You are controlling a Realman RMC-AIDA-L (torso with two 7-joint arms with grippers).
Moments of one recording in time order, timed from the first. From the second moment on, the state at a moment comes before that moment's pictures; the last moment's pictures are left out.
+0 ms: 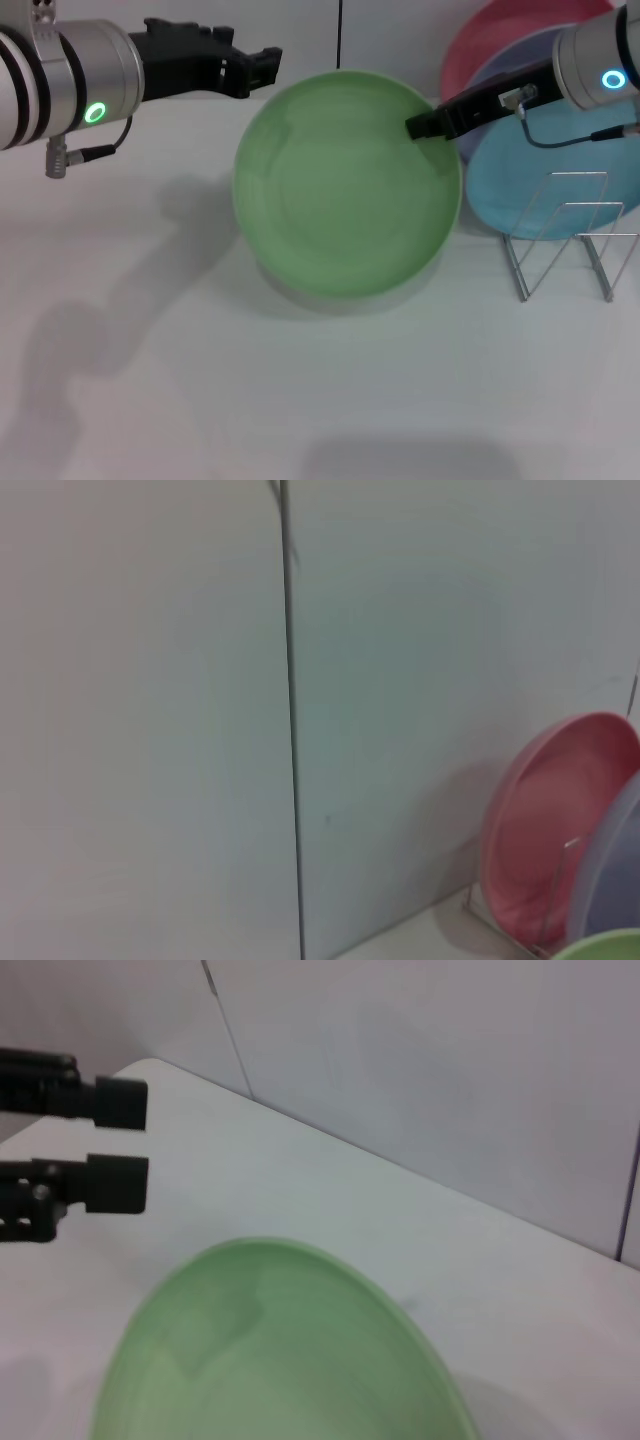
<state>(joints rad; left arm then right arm) -0.37 -2.07 -1.55 -1.72 2.49 -0.86 0.37 0.80 2.06 -0.99 -1.11 -2.38 -1.36 2.37</state>
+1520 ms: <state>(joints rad) -0.27 -2.08 -1.01 -0.72 2.48 1.01 0.20 0.72 2.07 -0.92 -1.83 -2.54 -1.72 1.85</state>
